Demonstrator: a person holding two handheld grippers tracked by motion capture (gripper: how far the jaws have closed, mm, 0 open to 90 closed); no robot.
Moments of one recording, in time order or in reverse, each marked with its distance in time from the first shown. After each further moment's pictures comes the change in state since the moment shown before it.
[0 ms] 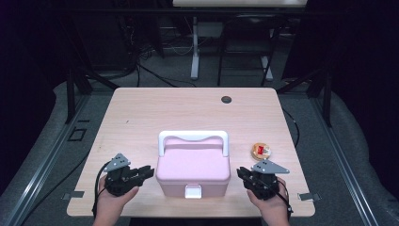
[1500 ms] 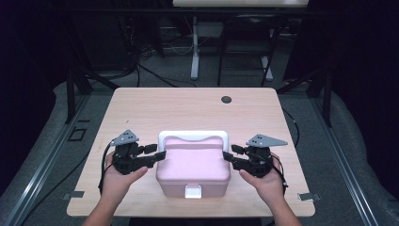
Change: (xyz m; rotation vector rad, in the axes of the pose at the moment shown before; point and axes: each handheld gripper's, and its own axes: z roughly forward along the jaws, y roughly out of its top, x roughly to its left) left arm -0.014 0.072 0.012 -0.007 -0.071 0.045; right arm 0.000 0.073 0.004 -0.072 0.185 0.004
